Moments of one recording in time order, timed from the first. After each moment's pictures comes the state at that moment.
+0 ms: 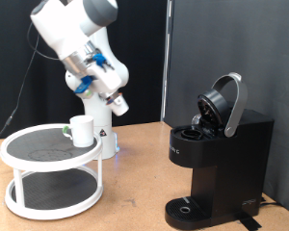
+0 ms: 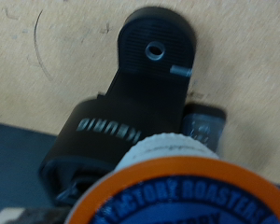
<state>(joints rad) 0.09 -0.34 -0.43 -2.36 0.56 1.98 1.71</state>
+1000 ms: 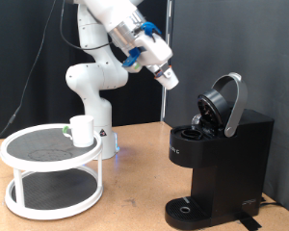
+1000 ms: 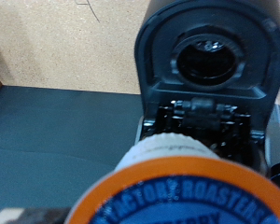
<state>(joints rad) 0.15 -0.26 -0.27 -2.15 0.66 2.00 2.03</state>
